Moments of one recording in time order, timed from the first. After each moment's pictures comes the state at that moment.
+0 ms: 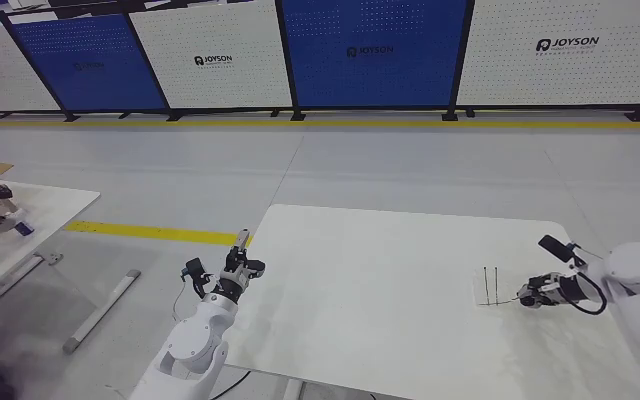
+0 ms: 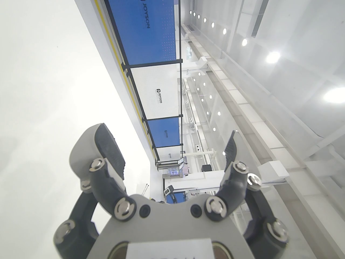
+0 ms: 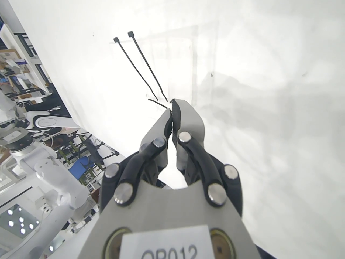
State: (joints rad) left arm 1.73 -1.15 -1.60 -1.80 -0.42 0.00 0.00; right arm -0.54 -1.03 0.93 -0.60 -0.23 -0.03 1.32
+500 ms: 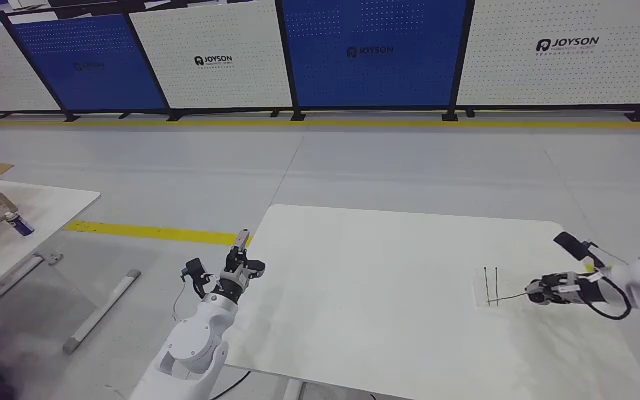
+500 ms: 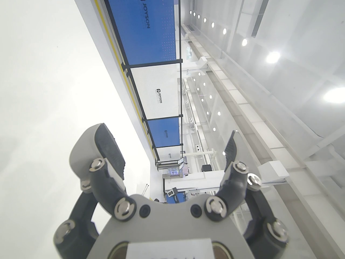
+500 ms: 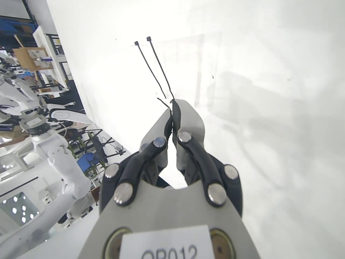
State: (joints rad) left arm 1.73 -1.15 -1.60 -1.80 -0.42 0.00 0.00; right arm -0.61 -0.97 1.05 -0.66 -0.15 -0.13 1.34
